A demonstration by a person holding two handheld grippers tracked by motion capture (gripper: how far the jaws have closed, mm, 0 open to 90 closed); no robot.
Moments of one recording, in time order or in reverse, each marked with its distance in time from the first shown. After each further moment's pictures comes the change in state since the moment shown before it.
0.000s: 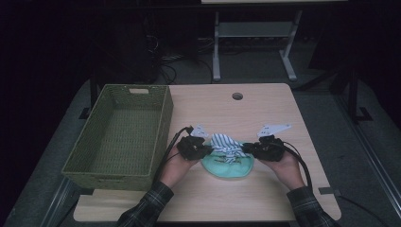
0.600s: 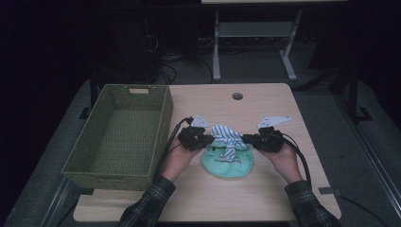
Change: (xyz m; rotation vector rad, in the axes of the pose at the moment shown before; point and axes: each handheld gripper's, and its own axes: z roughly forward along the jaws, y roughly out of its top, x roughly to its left) left arm 0.014 0.021 0.000 -0.061 0.048 -0.006; right arm -0.016 0.017 0.004 -0.032 -0.047 0.007
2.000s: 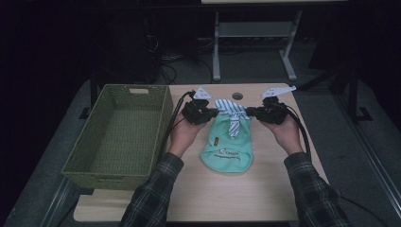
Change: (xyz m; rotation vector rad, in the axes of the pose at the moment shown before) left arm 0.030 0.065 -0.008 -0.118 0.059 -0.003; right arm -0.047 0.065 -0.010 -0.055 -0.071 0.016
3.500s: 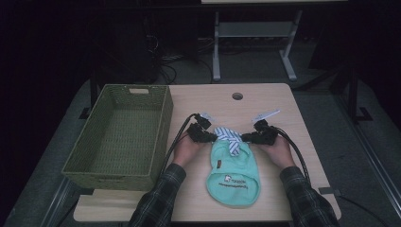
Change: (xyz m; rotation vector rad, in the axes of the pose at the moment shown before) left arm 0.011 -0.074 0.071 0.244 -0.125 -0.100; right arm -0.004 -0.081 0.060 0.205 0.119 0.066
